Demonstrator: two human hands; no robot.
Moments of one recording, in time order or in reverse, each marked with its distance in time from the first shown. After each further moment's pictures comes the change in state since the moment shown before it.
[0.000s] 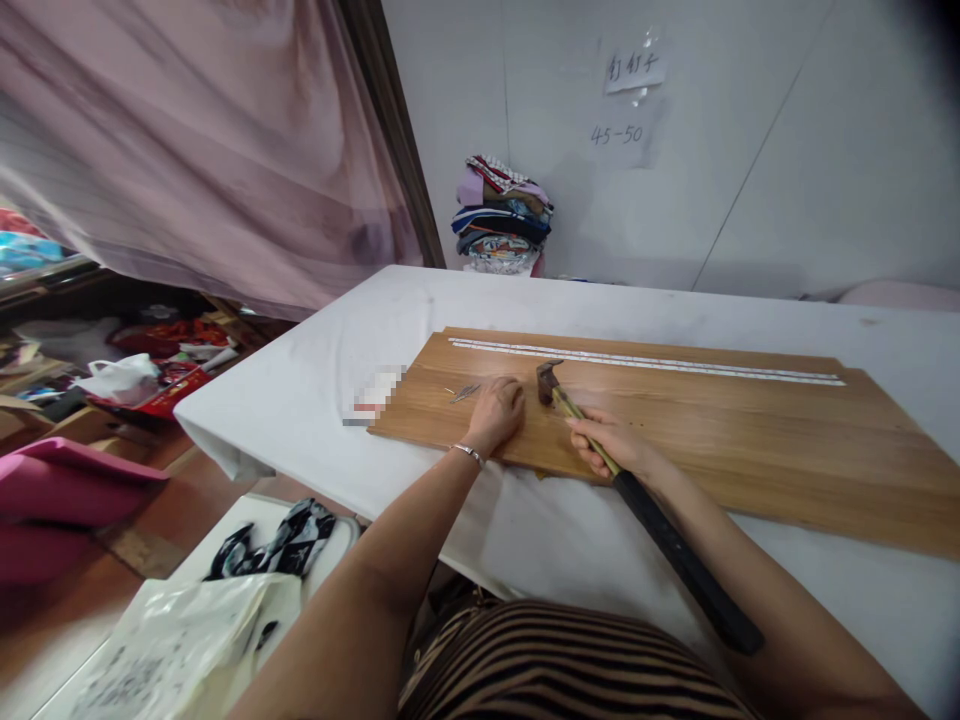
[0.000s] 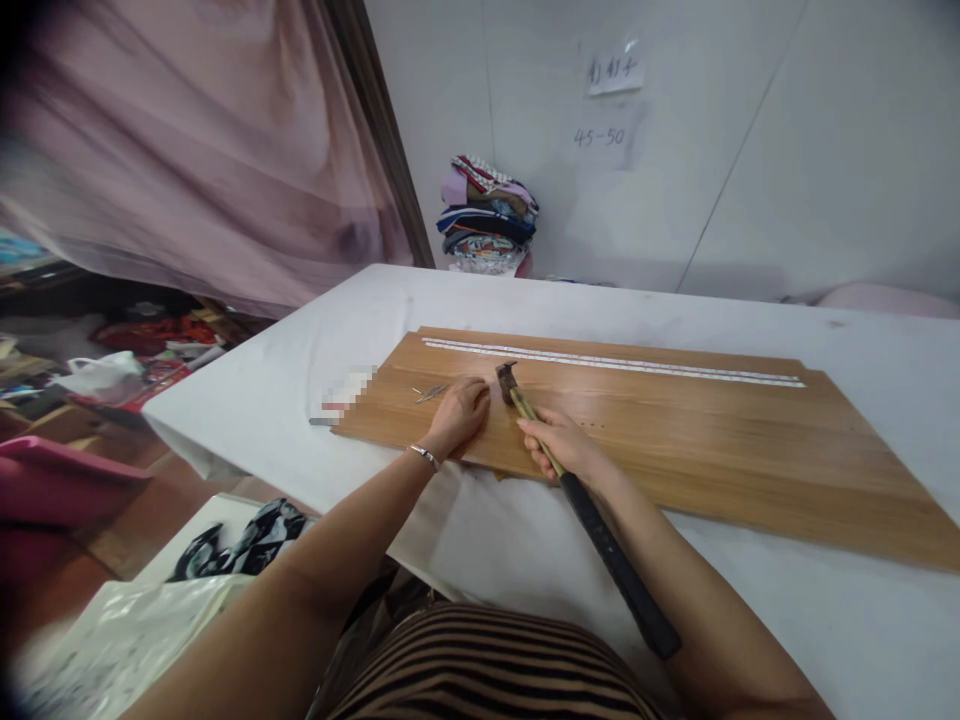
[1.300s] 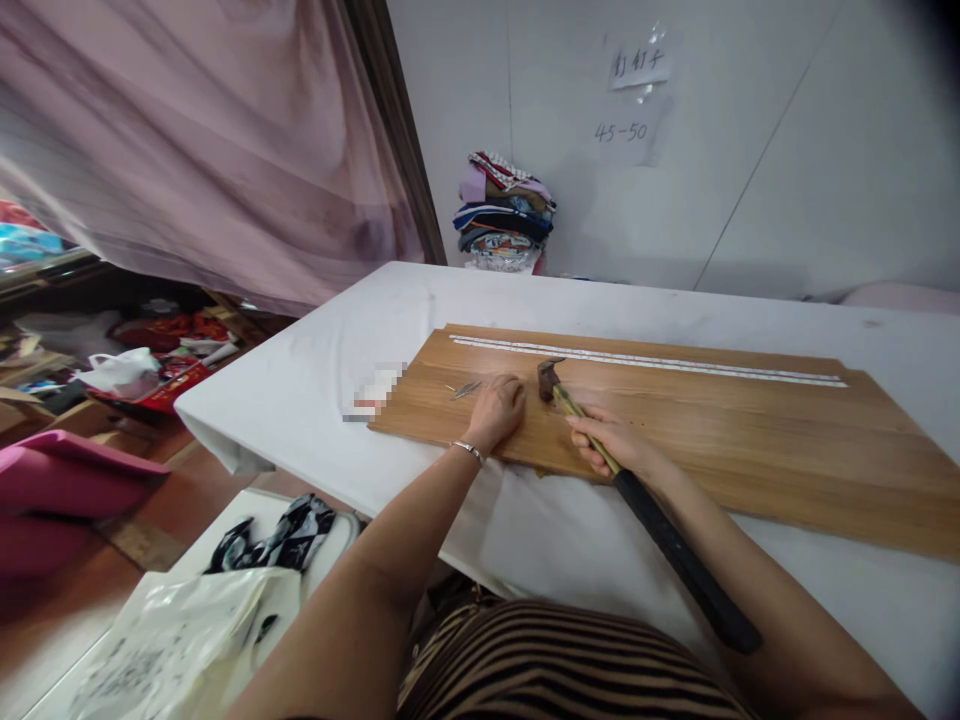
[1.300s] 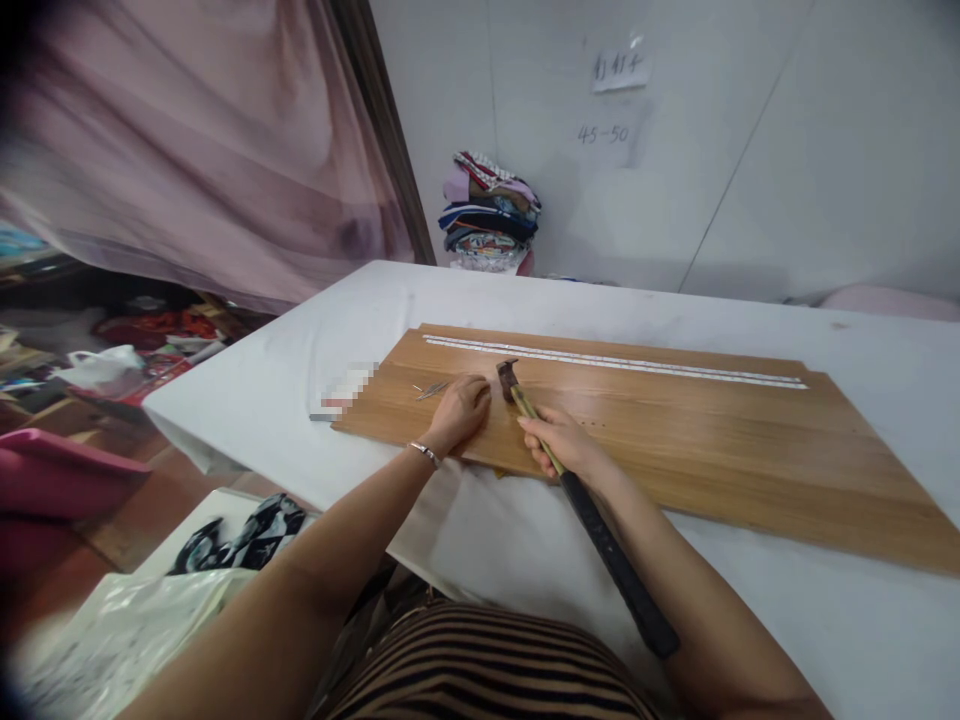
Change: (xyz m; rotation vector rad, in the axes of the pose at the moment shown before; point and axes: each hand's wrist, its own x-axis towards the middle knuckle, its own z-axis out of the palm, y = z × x) left_hand 0.001 -0.002 0.003 -0.009 0.008 0.011; right_hand 0.001 0.002 -0.001 -0.016 -0.002 -0.017
